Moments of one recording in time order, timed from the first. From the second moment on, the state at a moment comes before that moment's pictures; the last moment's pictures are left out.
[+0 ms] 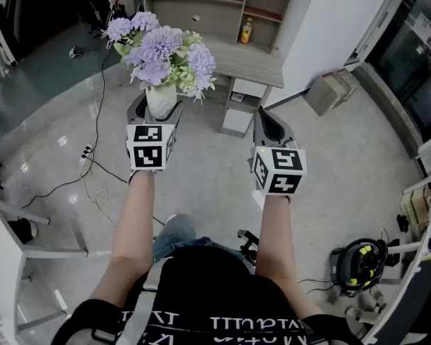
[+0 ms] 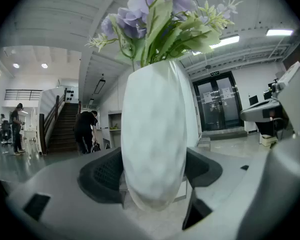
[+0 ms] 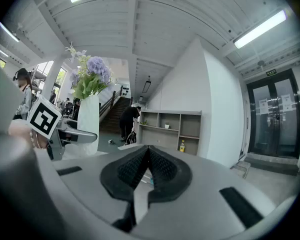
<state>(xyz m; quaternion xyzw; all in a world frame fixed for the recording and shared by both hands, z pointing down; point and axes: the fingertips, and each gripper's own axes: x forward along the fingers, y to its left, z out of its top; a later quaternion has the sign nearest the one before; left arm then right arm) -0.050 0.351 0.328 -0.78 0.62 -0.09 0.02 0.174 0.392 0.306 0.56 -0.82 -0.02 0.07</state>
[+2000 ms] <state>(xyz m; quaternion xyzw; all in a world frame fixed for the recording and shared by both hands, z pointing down) -0.151 -0.031 0.349 -0.82 0.57 -0.05 0.02 0.063 0.016 0.340 0.60 -0.79 -0.04 0.14</state>
